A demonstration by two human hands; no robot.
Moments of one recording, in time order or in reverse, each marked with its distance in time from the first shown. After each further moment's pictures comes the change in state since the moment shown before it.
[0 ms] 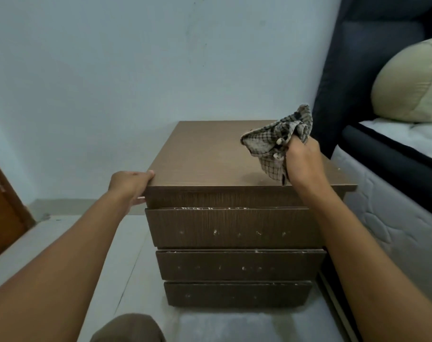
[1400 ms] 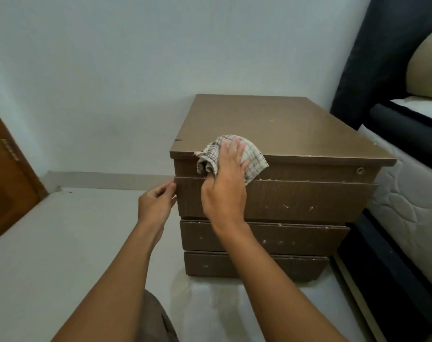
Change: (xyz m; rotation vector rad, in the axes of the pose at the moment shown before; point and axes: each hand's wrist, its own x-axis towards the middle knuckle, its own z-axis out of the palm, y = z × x) left_hand -0.020 -0.120 -0.003 -0.369 -0.055 0.045; right_hand -0.109 0.047 0.186 -0.338 -0.056 -0.226
